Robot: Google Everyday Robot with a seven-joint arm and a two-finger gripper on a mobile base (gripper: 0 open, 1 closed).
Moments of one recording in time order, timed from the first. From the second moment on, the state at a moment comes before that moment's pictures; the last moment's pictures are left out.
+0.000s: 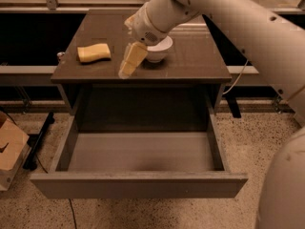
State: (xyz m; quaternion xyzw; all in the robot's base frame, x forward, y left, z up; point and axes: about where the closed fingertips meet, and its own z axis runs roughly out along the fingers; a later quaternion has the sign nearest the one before) arm 0.671 0.062 0.924 -0.67 0.63 0.12 0.37
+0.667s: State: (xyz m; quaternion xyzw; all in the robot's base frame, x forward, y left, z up) arm 0.721 0.100 0.895 -0.68 0.63 0.14 0.35
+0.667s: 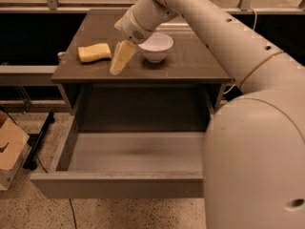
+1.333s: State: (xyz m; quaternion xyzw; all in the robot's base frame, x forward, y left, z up) arm 0.751 0.122 0.879 -0.69 0.62 0.16 0.33
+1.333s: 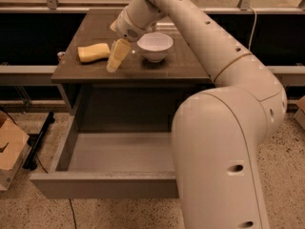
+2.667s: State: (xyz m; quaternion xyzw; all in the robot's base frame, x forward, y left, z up) arm 0.801 0.157 0.839 -0.65 0.64 0.20 0.35
